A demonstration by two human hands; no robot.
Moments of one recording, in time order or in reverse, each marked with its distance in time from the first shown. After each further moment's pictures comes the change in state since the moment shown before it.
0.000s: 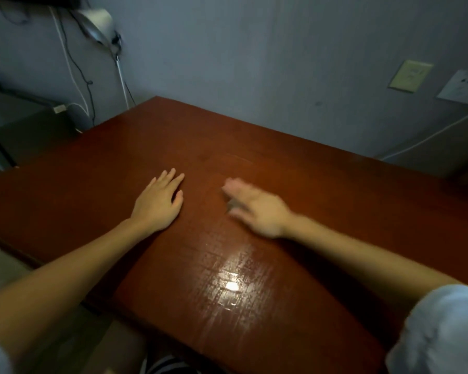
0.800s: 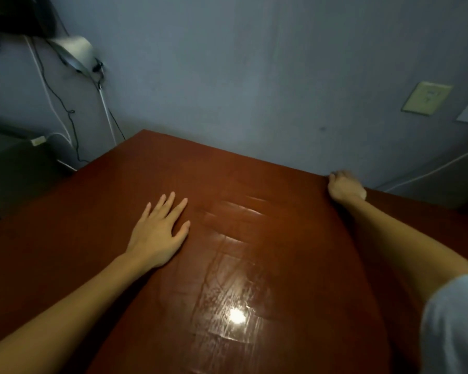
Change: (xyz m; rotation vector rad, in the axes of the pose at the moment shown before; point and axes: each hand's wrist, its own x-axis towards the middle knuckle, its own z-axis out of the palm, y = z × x) left_hand 0.101 -0.029 0.014 0.103 -0.040 0.062; right_hand 0.082 0.243 -0.029 0.085 0.135 1.011
